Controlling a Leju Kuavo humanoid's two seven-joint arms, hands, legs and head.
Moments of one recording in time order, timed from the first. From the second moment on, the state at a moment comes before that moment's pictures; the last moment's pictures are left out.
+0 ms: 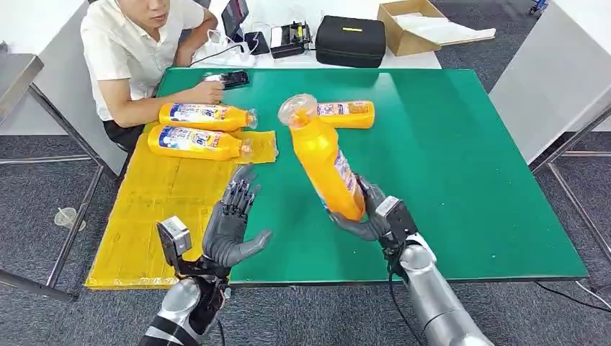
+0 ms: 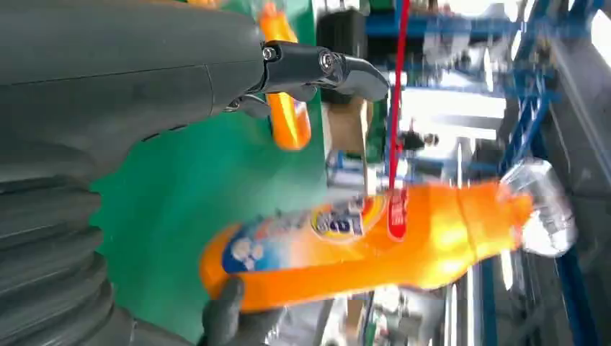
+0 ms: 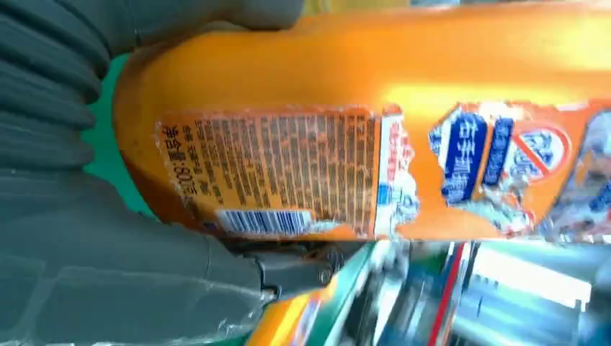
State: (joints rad) left arm -0.23 -0.19 -0.45 -1.22 0.21 -0.21 -0.49; right arm -0.30 -0.06 0.26 -1.05 0.25 0.44 -0.69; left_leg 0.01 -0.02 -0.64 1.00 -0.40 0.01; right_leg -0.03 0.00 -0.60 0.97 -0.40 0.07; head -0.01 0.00
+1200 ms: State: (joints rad) left arm -0.39 -0.24 -0.46 -1.06 0.30 -0.21 -0.51; right arm -0.56 -0.04 0.78 -0.80 0.17 0.50 -0.70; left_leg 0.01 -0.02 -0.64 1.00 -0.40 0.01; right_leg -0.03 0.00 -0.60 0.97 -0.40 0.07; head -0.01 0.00
